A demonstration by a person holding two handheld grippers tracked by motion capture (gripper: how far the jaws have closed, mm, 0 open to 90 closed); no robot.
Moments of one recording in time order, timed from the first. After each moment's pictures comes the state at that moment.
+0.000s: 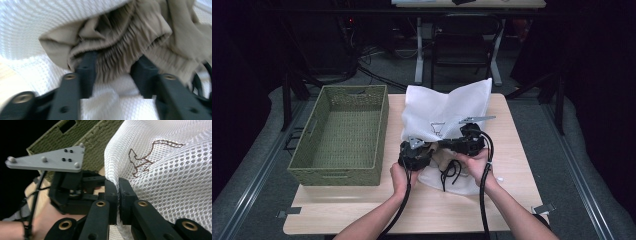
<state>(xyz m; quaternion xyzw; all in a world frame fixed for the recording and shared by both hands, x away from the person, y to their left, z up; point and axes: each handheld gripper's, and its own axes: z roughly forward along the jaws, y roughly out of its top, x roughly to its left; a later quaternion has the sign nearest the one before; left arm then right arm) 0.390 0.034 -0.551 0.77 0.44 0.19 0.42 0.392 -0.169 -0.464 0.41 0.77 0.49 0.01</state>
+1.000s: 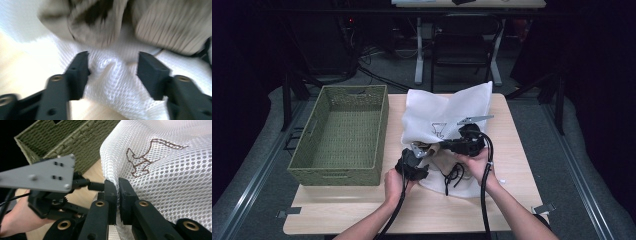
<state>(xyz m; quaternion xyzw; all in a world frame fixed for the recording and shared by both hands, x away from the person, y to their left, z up) 0.366 0.040 -0.556 0.85 0.41 0.18 0.29 0.389 -0.168 -0.459 0.40 0.79 0.46 0.04</state>
